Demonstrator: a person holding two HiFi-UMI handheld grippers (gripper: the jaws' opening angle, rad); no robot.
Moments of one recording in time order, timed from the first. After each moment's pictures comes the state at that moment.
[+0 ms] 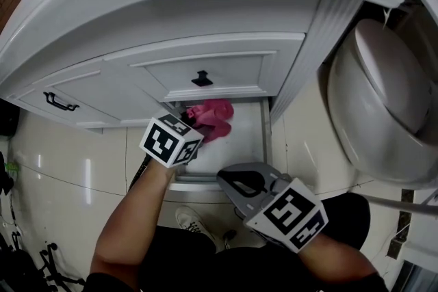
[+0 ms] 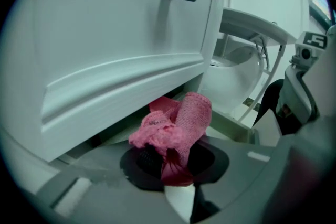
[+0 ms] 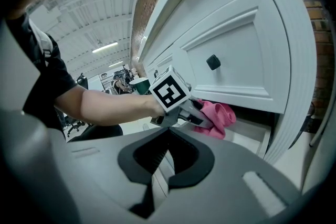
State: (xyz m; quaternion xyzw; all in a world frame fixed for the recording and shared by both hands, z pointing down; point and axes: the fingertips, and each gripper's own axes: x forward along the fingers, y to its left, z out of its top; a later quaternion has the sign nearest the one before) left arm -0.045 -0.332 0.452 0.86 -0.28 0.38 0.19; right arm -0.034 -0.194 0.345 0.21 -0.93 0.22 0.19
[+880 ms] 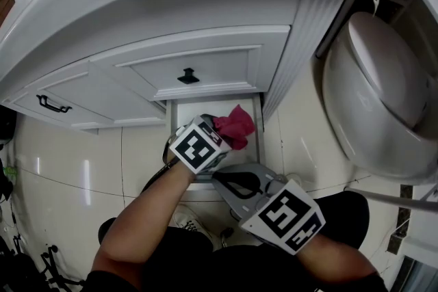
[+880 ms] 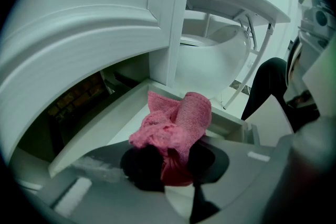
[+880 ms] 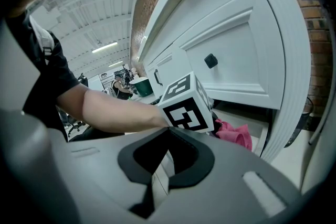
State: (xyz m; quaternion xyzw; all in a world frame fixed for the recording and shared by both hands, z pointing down) left arm 0.026 -0.292 0.495 0.86 -0.18 0.46 0.16; right arm -0.024 -0.188 0.348 0.21 -0.93 0.22 0.19
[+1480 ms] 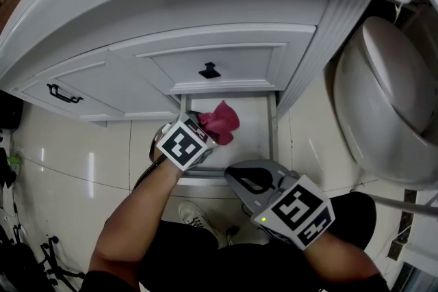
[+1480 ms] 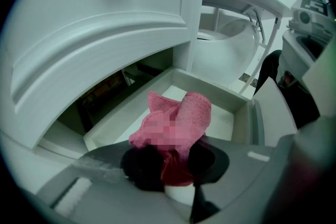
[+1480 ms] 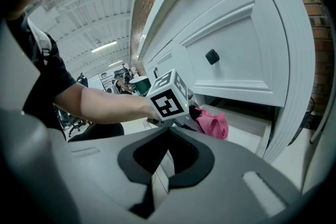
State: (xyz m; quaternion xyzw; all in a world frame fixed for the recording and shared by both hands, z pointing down) left arm -0.050 -0.298 0.491 0.83 -0.23 0.49 0.16; right arm -0.030 -0.189 0.354 0.21 -0.93 0.23 0.19
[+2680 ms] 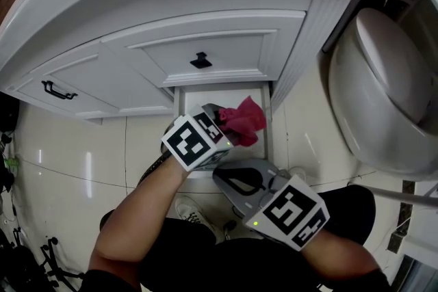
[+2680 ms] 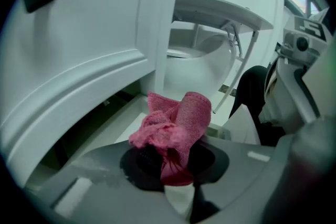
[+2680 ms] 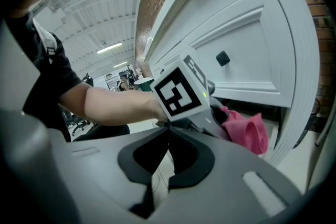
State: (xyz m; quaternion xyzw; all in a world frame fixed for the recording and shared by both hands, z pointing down) left arm 0.025 -0.271 0.451 0.88 -0.14 0.42 0.15; right arm -0.042 -0.169 0.345 0.18 -0.94 0.21 0.18
